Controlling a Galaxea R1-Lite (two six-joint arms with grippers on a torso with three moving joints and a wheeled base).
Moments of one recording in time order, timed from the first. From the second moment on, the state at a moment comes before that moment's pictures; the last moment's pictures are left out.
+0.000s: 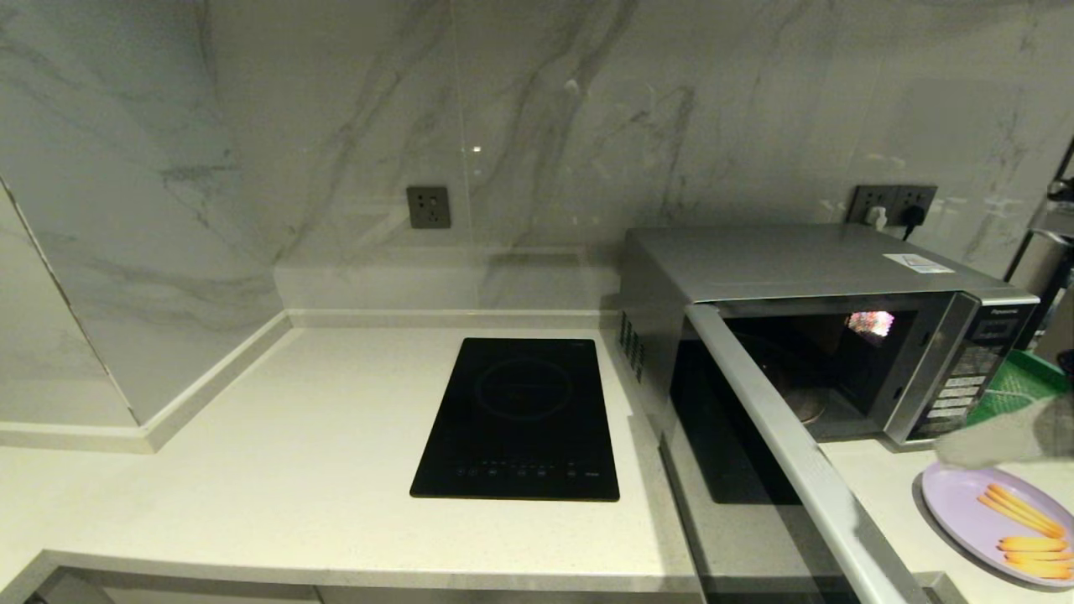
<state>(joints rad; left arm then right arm) 0.00 0.00 0.00 0.00 0.00 -0.01 0.63 1.37 -1.56 1.10 0.00 0.48</state>
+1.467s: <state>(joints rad) 0.00 0.00 0.00 0.00 0.00 -0.01 0.93 1.48 -1.41 1.14 -0.10 0.37</state>
